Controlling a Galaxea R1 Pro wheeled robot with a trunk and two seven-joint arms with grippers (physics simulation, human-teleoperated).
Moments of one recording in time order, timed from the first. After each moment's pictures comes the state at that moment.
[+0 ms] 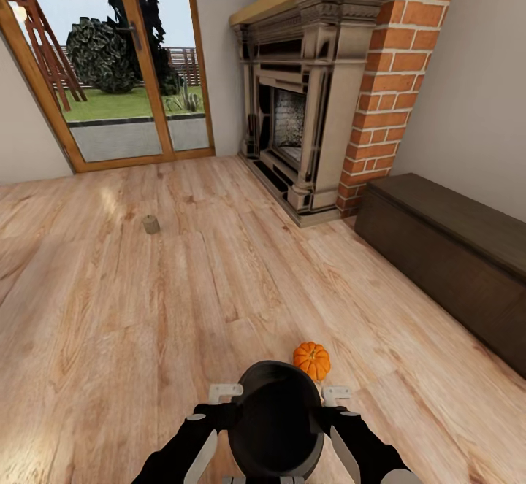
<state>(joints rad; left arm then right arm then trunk) -0.45 -0.16 -0.19 -0.57 0.17 0.25 0.16 -0.51 0.10 0.07 -0.44 -0.05 0.26 -0.04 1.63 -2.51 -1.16</state>
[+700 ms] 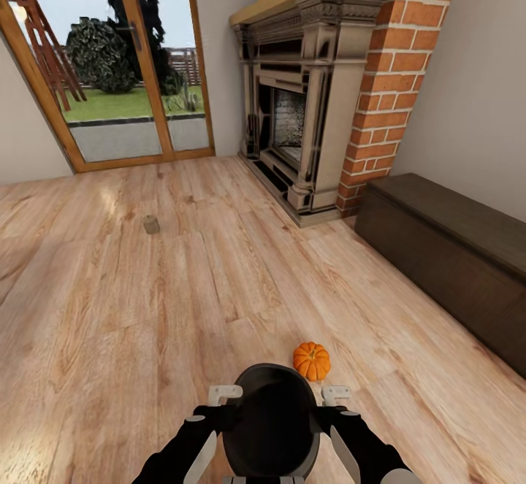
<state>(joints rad) -0.45 -0.16 -0.19 -0.56 0.18 0.25 0.16 -0.51 0.10 0.07 -0.44 -0.05 0.26 -0.04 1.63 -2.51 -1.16</state>
